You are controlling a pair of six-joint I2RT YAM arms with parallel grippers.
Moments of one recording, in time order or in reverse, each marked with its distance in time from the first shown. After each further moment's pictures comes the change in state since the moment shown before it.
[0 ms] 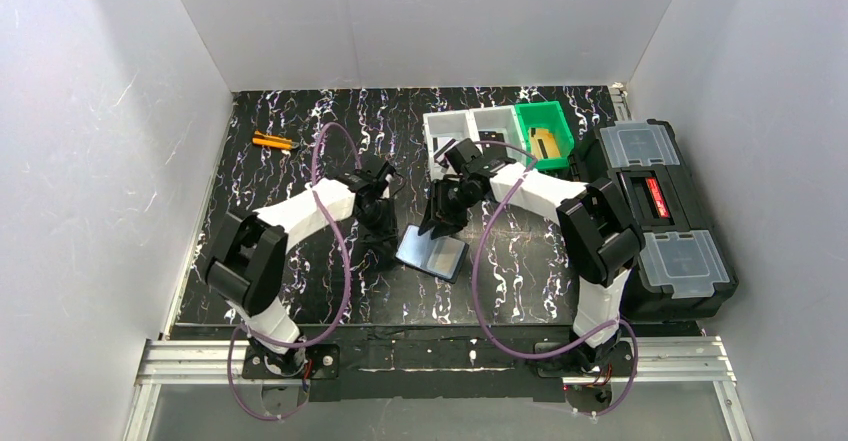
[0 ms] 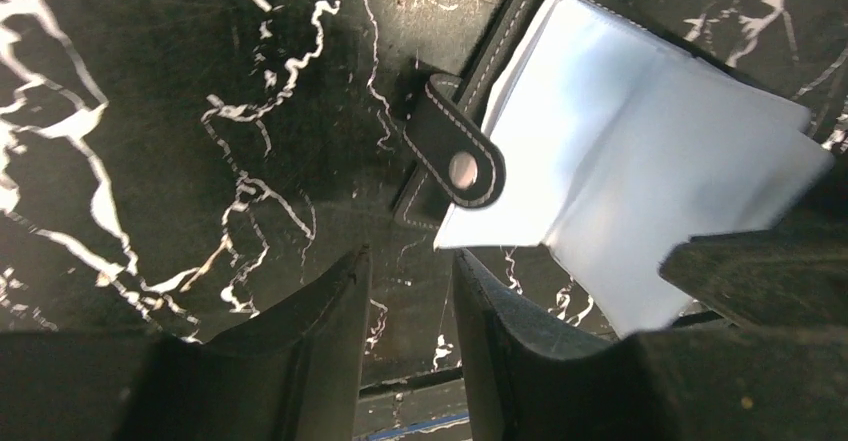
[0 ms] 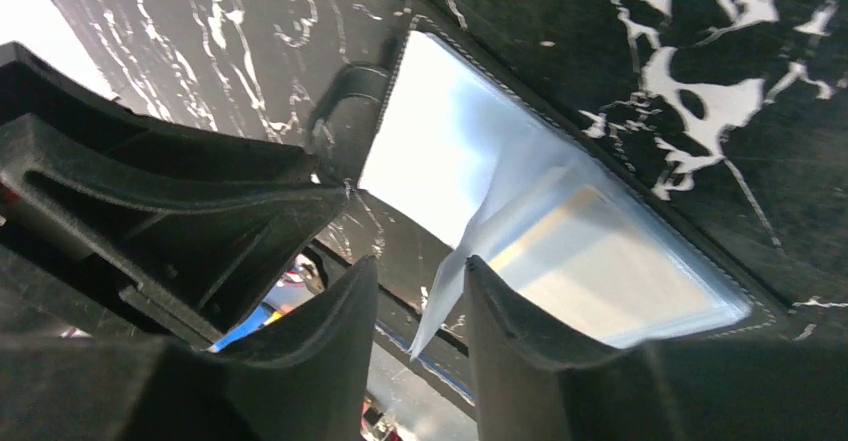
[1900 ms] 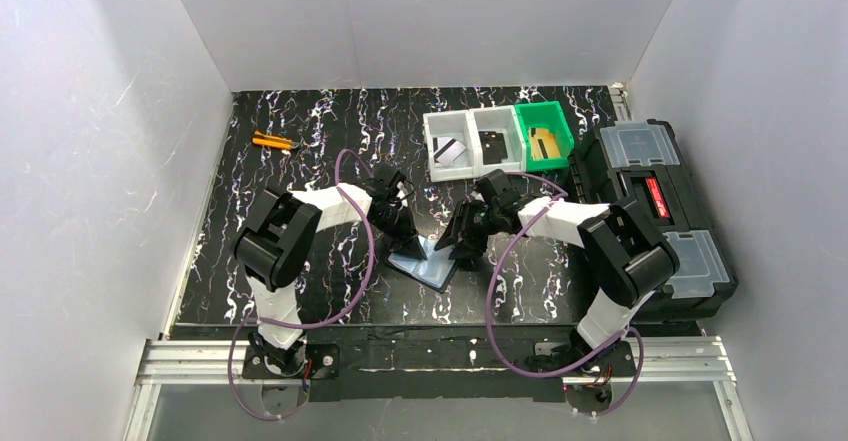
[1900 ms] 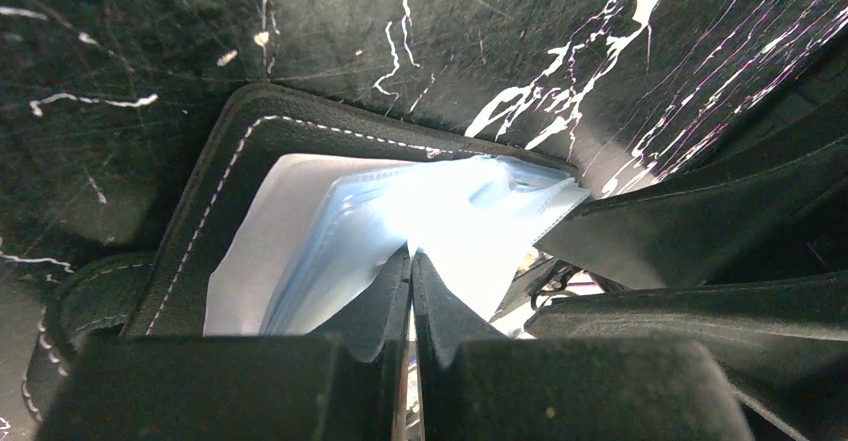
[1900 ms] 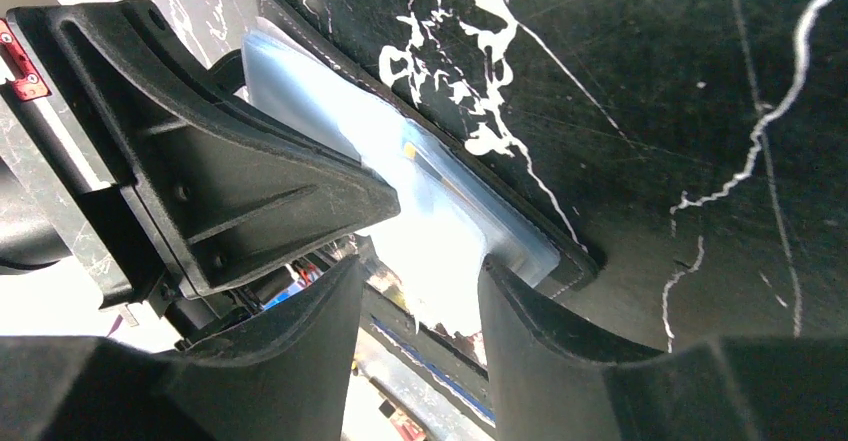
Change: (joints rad) left arm -0.015 0.178 -0.039 0.285 0.379 -0.229; right arm -0.054 -0.190 -0.420 0.338 0.000 0.207
